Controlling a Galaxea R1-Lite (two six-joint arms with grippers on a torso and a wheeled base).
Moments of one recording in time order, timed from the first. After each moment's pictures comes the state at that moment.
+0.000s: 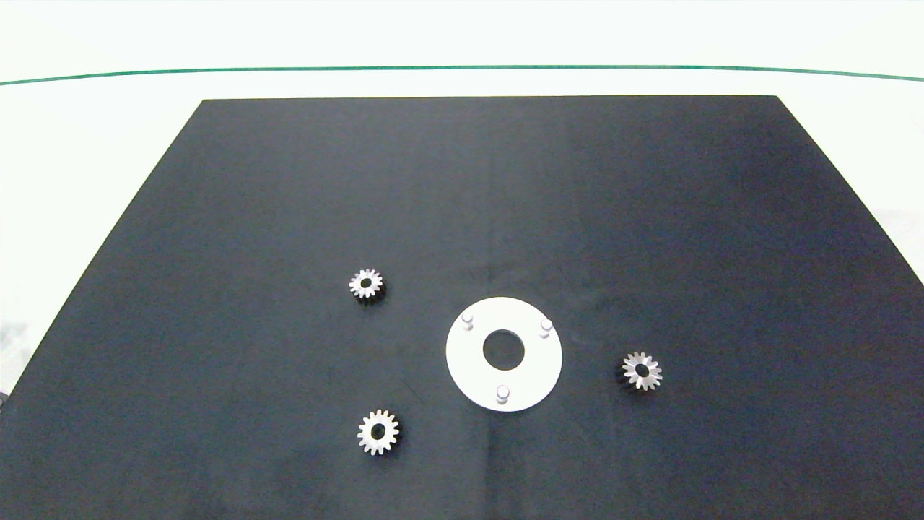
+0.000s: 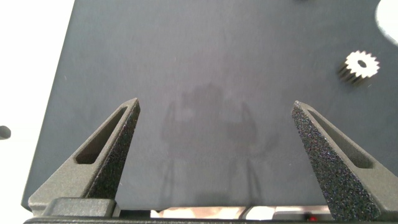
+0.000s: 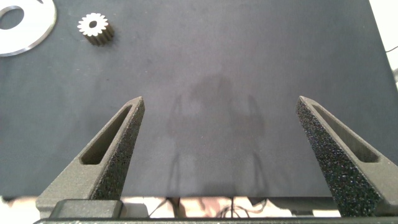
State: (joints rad) left arm -0.01 0.07 -0.26 0.26 0.01 0.06; right arm 0.02 0.09 -0.29 0.30 -0.04 -0.01
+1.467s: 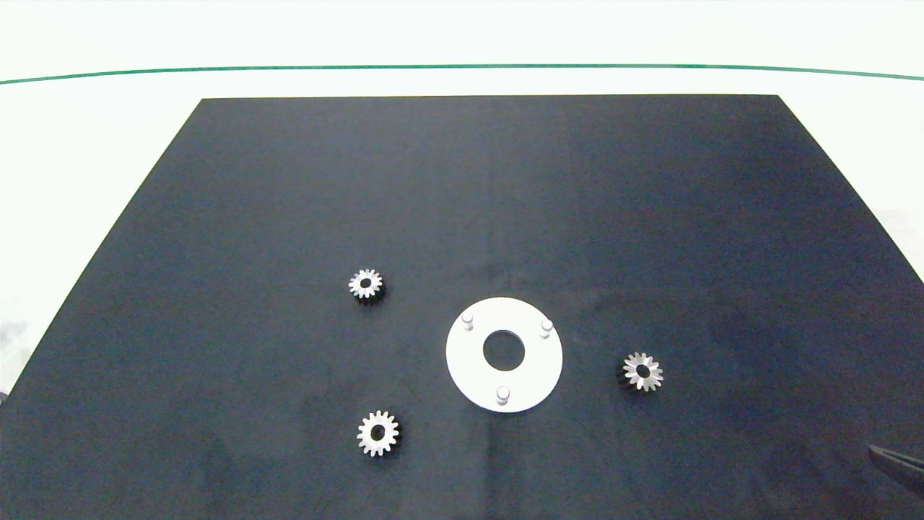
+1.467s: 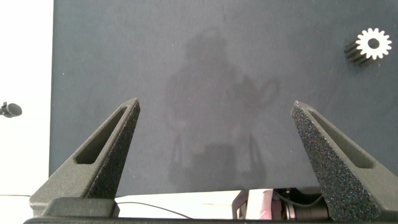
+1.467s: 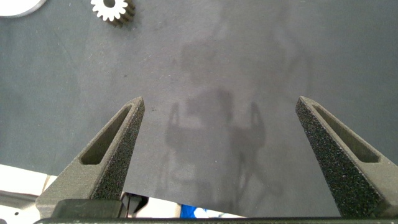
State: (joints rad) left arm -0.01 0.34 -0.45 0.38 0.01 0.11; right arm 0.19 0.83 -0.66 0.35 -0.05 -0.08
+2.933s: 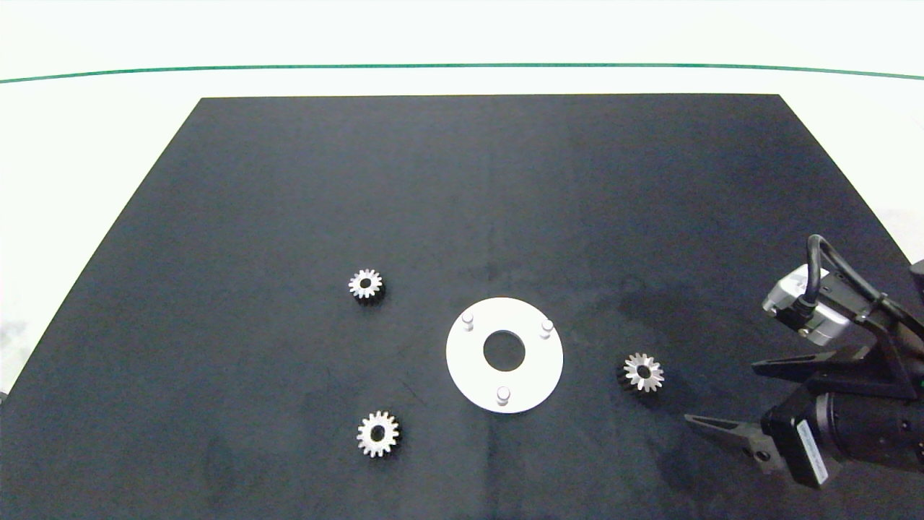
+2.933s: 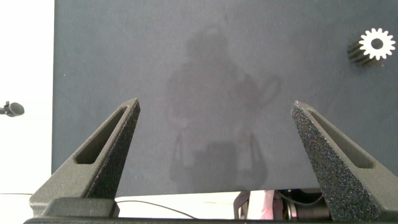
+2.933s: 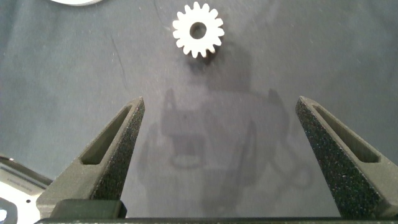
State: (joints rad) left arm -0.01 0.35 -0.46 0.38 0.01 0.12; right arm 0.52 1.28 -0.78 0.20 -0.12 -0.08
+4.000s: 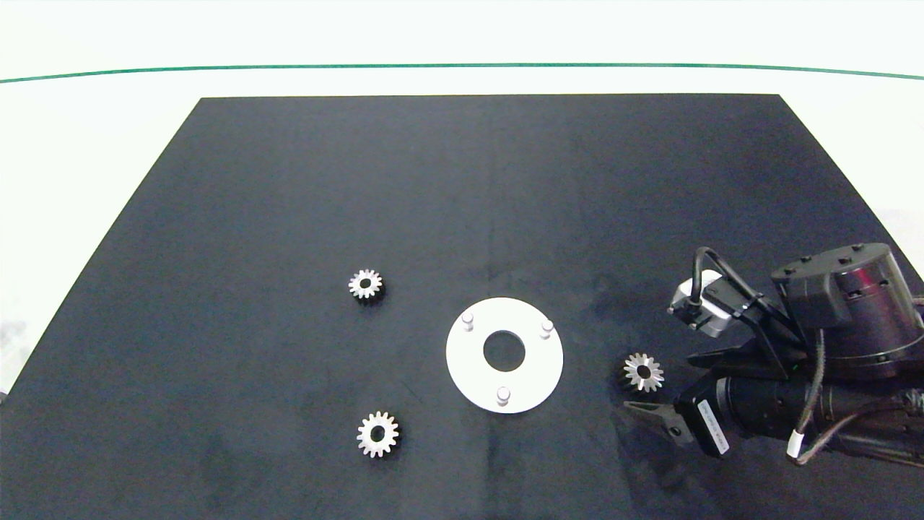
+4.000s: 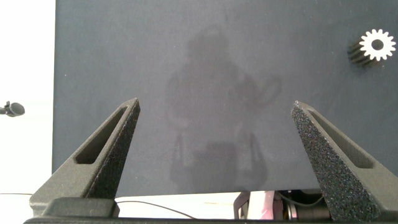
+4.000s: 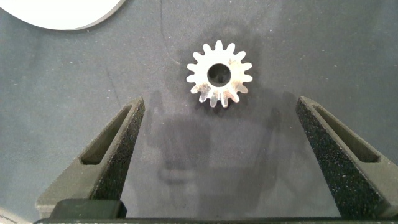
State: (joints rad) left arm -0.01 0.35 -0.46 0.38 0.01 0.12; right arm 0.55 1.48 -0.79 0.04 -0.14 -0.07
